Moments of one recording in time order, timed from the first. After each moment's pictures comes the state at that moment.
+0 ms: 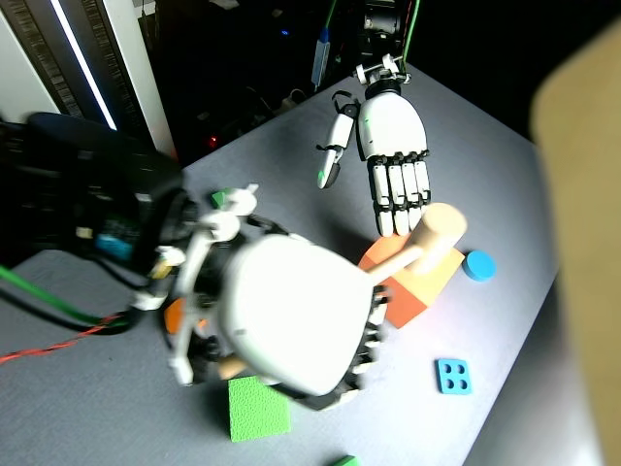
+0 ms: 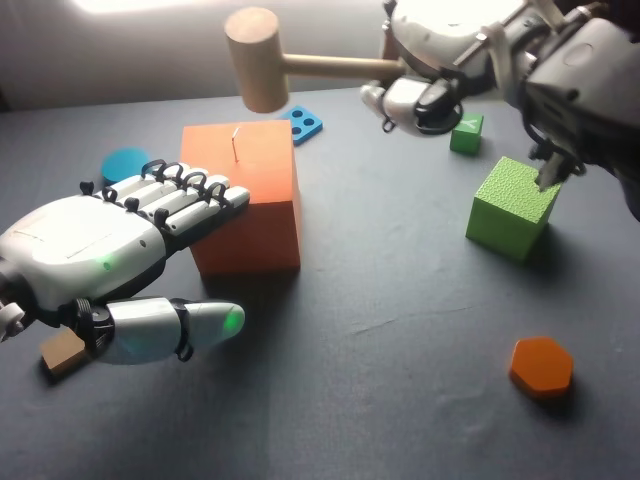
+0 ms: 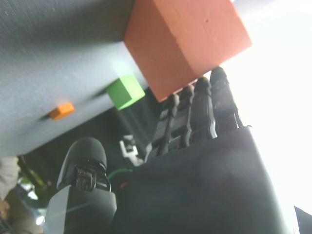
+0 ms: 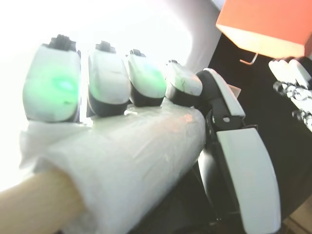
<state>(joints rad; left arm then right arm) 0.80 -0.90 0.99 -0.11 -0.72 0.97 -0.18 -1.30 1.17 1.15 0.54 -2.24</state>
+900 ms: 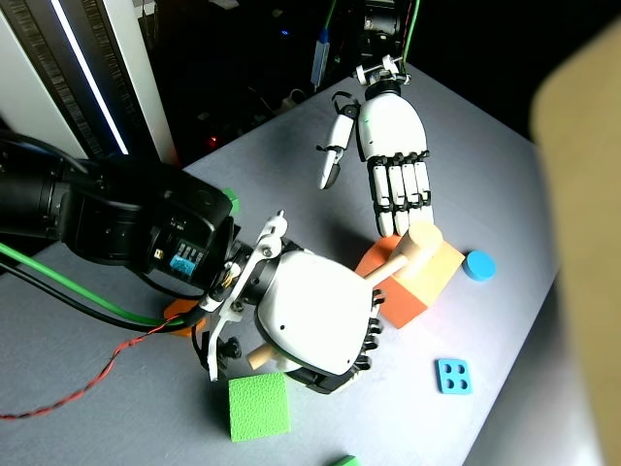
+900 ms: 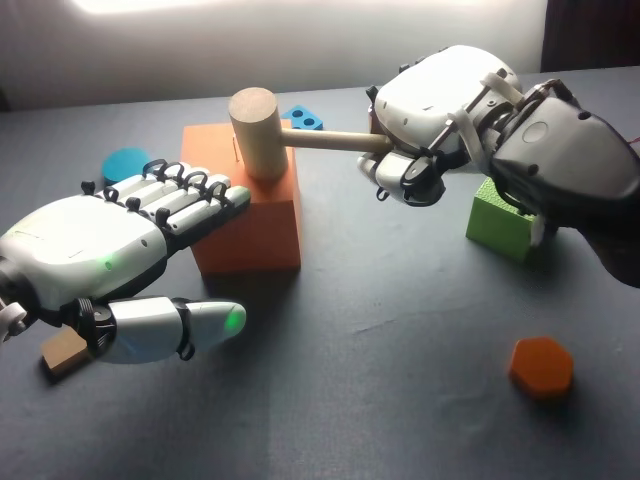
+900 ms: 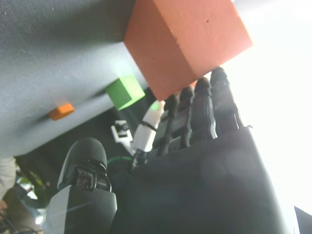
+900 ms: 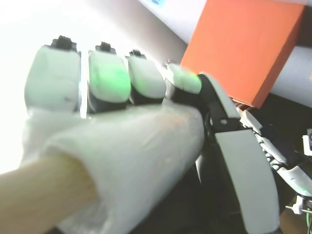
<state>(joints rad) 0.80 -0.90 0.99 -0.11 -0.72 0.97 -0.30 -1.36 1.21 1.14 0.52 -2.27</state>
